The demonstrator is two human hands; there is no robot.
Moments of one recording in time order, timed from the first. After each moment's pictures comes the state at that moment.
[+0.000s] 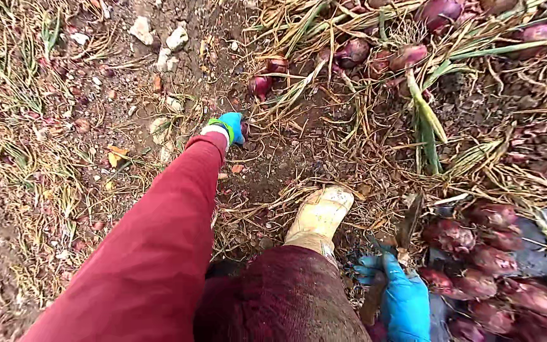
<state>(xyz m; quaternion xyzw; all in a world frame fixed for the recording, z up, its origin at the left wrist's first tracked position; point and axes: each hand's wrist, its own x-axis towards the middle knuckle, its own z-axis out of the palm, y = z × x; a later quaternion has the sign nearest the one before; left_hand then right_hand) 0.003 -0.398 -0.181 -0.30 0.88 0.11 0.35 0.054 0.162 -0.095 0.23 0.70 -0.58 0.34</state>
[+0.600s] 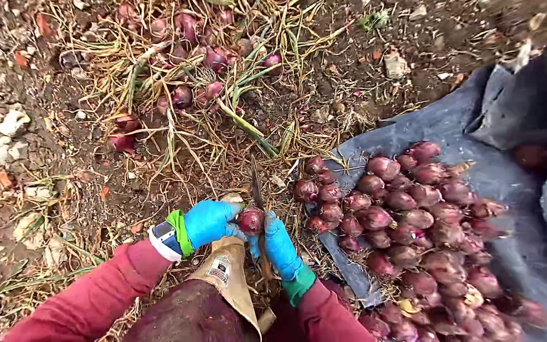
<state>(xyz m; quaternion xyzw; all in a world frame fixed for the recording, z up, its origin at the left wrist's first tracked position) -0.023 -0.093 -0.043 0.13 0.86 0.27 0.41 0.026 0.127 -0.093 0.10 0.61 -0.69 0.36</state>
